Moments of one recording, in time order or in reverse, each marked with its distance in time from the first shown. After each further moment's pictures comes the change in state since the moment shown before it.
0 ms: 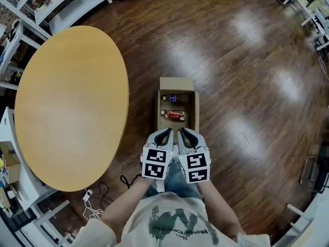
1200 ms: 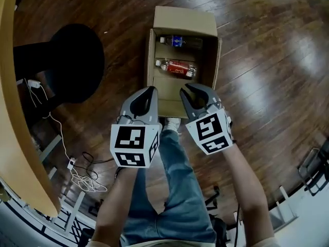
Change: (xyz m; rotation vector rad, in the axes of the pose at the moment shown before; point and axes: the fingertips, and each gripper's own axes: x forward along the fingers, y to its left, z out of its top) left arm 0.236 0.145 -0.155 -0.172 0.087 0.152; right arm 0.275 -0.099 -0.227 -0.295 0.279 0.297
